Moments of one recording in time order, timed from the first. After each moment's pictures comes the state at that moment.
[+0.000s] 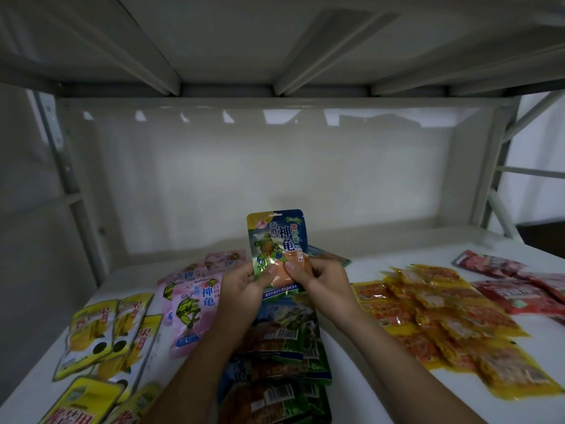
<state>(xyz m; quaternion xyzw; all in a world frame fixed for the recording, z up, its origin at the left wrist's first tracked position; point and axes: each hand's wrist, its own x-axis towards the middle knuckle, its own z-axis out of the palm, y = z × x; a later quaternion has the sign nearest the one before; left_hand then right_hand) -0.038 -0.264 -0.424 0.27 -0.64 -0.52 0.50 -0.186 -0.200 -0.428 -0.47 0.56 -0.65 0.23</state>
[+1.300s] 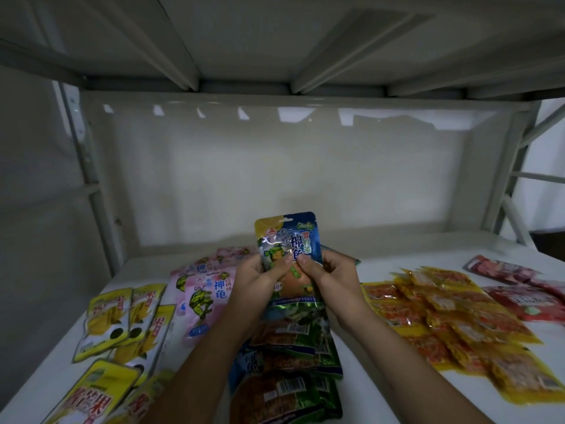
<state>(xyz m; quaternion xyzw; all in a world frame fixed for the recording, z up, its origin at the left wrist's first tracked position) -0.037 -0.265 -0.418 0.25 -0.60 -0.59 0.47 -0.179 -0.204 -0.429 -0.46 0.50 -0.70 0.23</state>
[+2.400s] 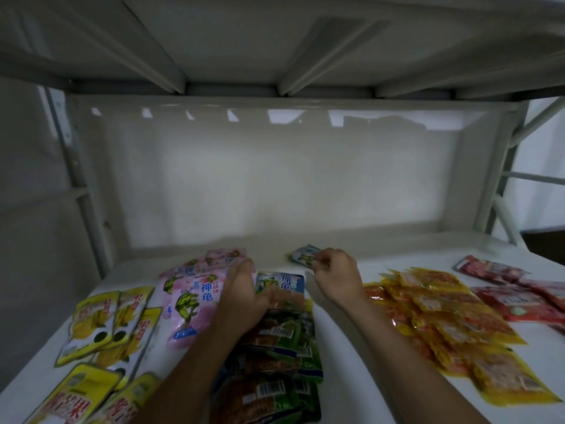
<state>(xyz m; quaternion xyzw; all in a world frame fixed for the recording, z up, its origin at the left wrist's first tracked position) -0.041 -0.286 -0.445 0.44 -0.81 -0.21 0.32 -0.240 -0.223 -0.434 -0.48 0.77 -0.42 0.00</state>
